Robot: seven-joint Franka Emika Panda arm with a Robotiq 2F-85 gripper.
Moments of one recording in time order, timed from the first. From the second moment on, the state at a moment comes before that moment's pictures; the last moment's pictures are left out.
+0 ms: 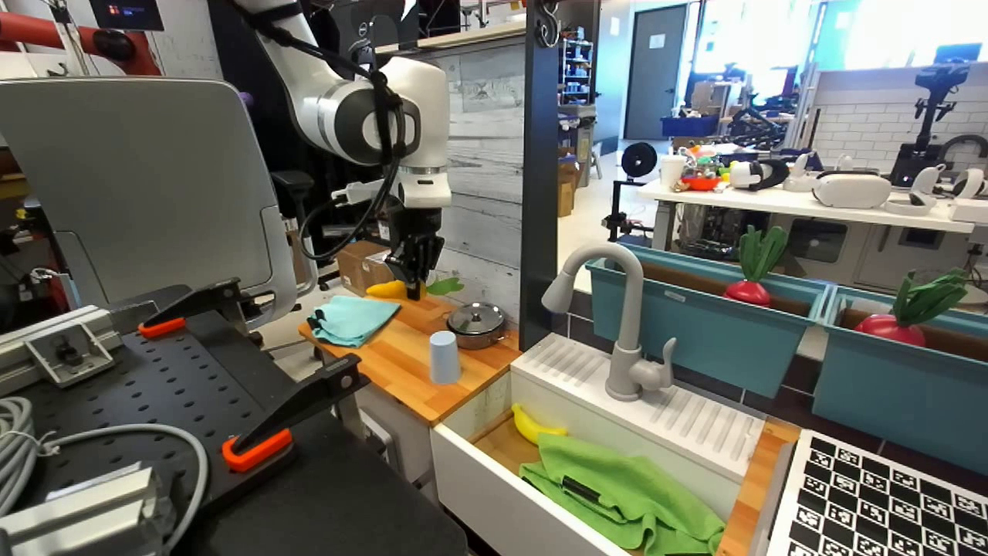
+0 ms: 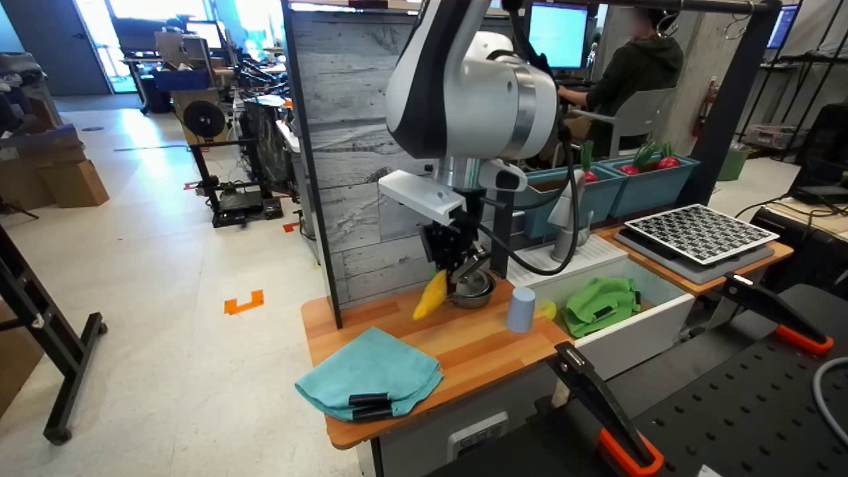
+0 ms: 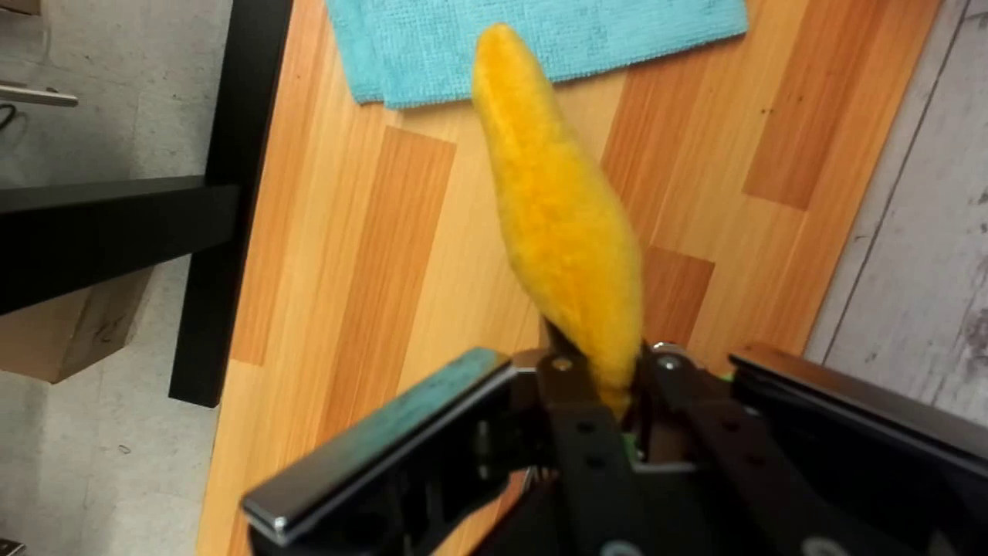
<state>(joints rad) 0.23 0.90 -0.03 -1.77 0.30 2.63 1.19</state>
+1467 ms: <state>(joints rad) 0.28 1.14 -0.05 -1.47 0.22 2.56 1.37</state>
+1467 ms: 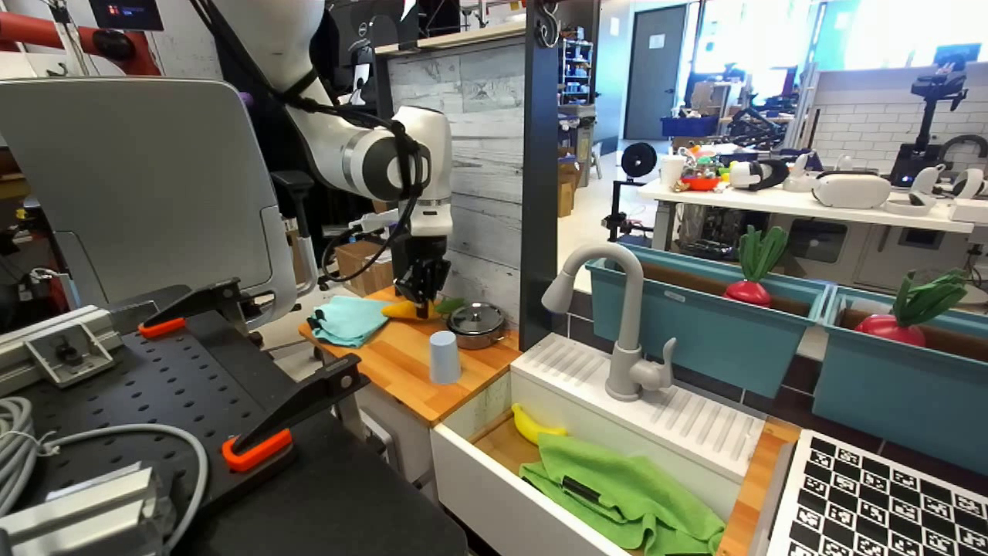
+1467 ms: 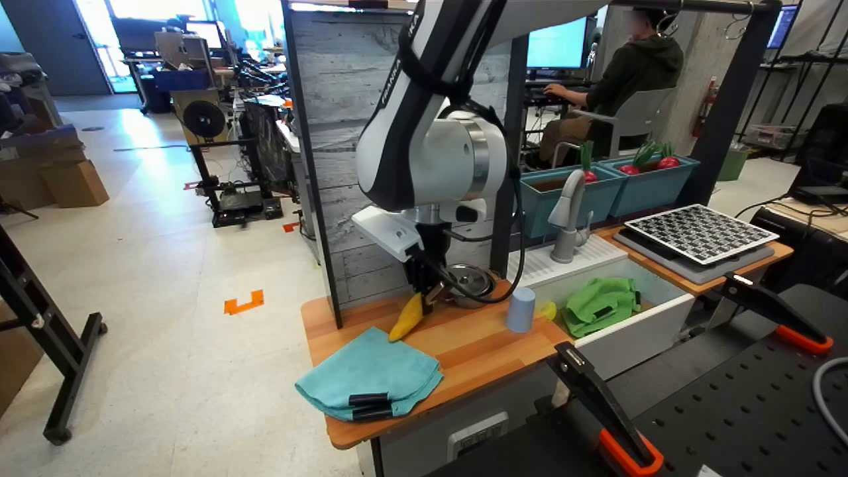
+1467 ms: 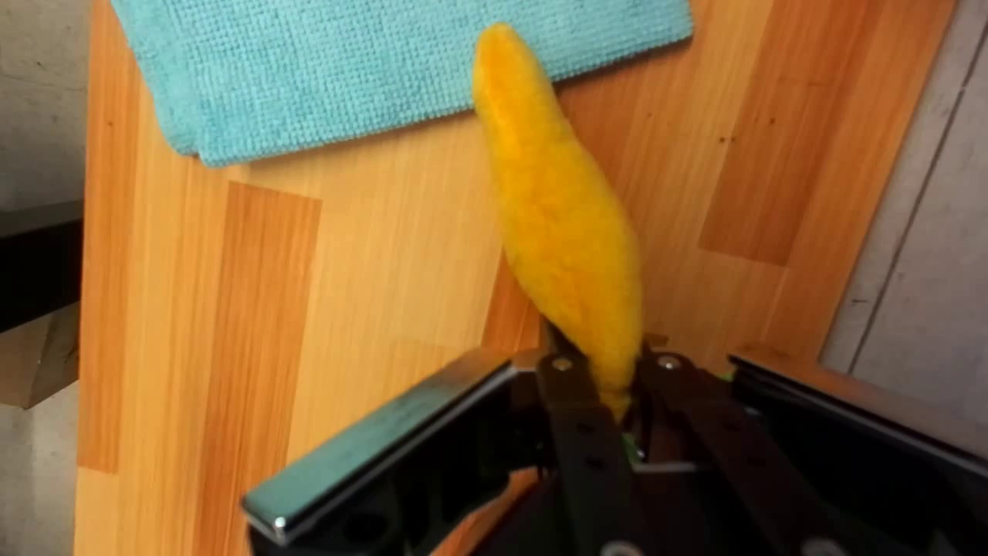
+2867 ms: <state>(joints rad) 0.31 1.04 -0.02 -1.60 0.14 2.58 1.22</state>
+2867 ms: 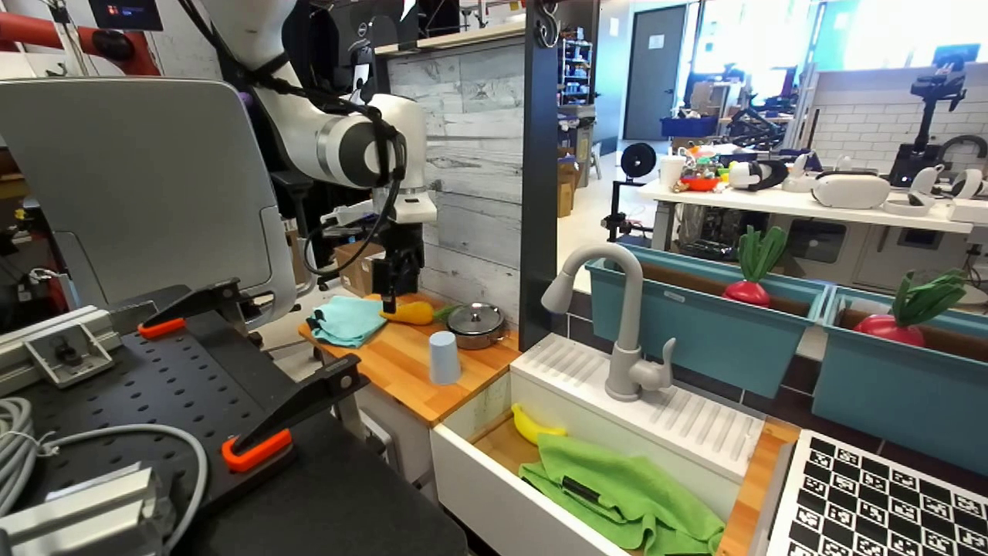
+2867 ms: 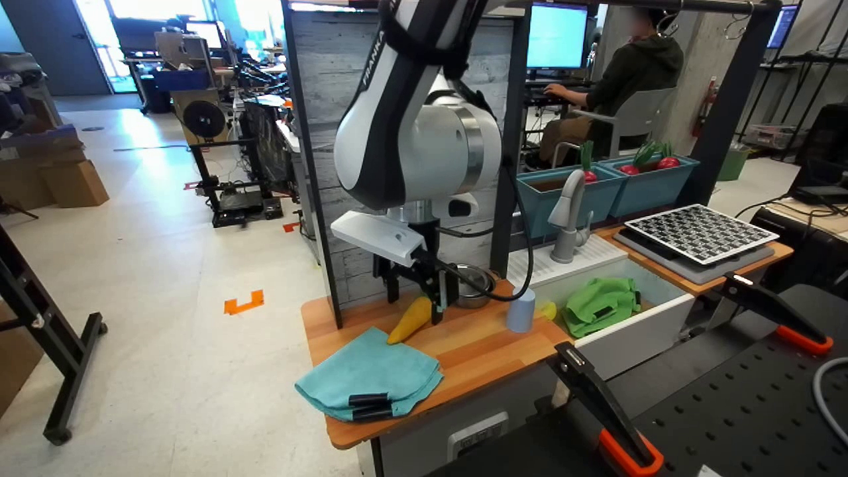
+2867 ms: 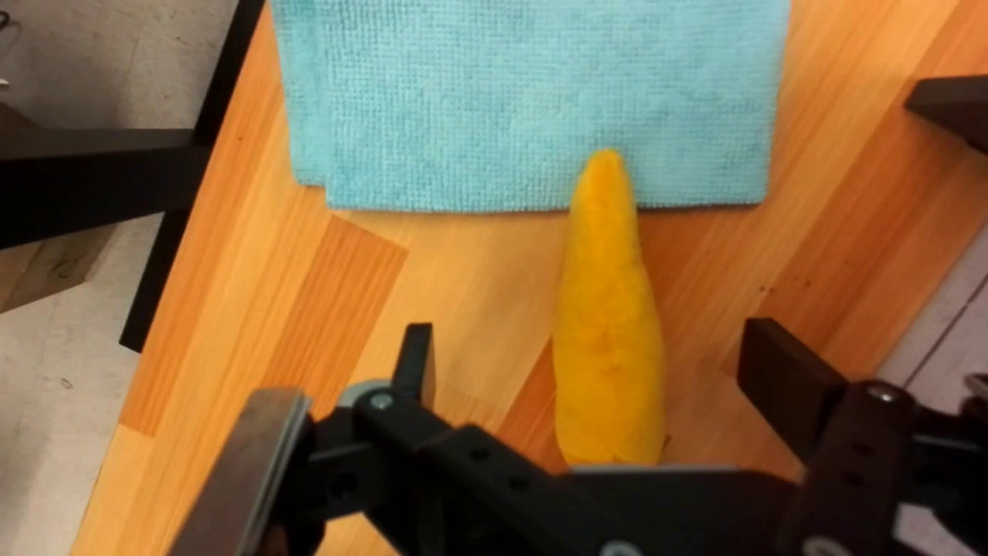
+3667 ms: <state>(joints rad) 0.35 0.83 -0.02 -1.90 0.14 2.77 1.15</state>
